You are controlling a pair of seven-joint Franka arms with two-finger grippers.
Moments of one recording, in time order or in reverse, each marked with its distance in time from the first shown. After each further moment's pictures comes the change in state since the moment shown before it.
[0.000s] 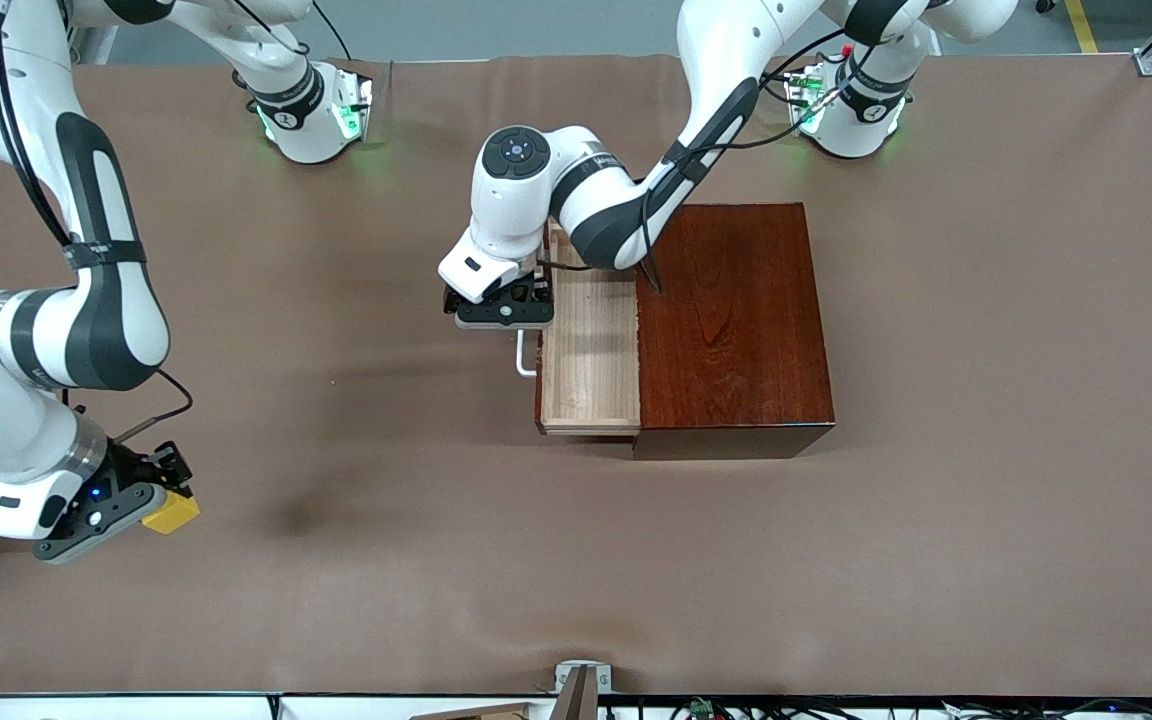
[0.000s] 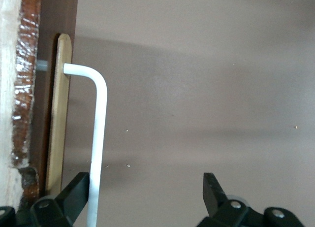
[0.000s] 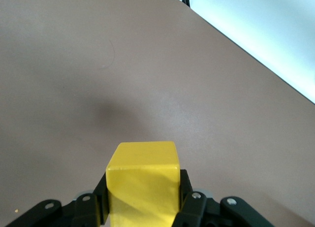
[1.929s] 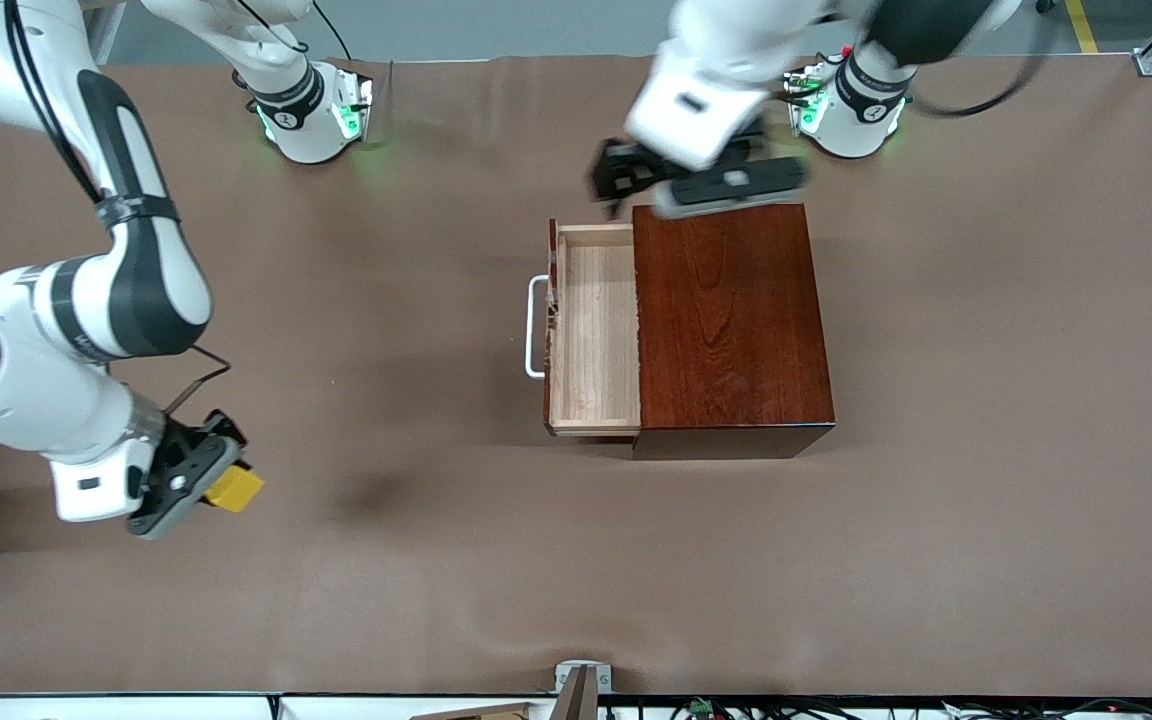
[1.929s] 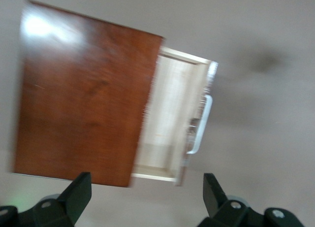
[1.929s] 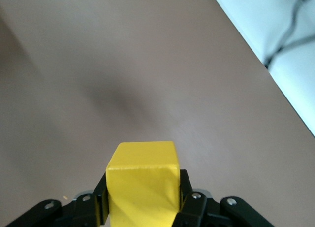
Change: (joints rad) left arm 0.332 -0.545 0.012 0.067 -0.214 -0.773 0.242; right arm 0.009 -0.045 0.177 0.000 0.000 -0.084 -0.186
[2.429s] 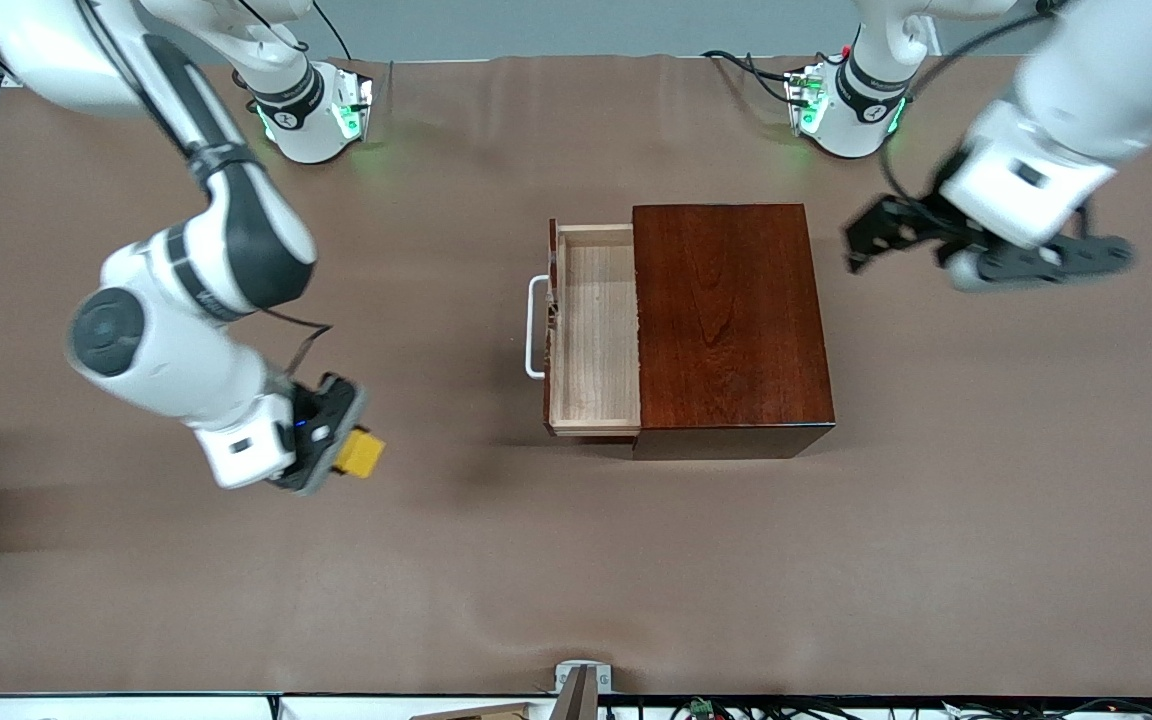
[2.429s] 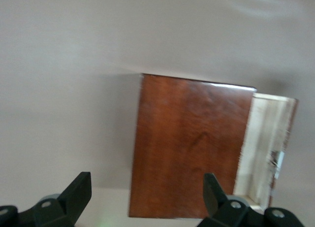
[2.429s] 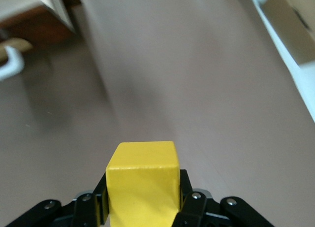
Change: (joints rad) left arm 0.352 -0.057 0.004 -0.063 0.023 -0.061 0.423; right arm 0.075 0.000 0.172 0.000 -0.001 -0.017 -0.009
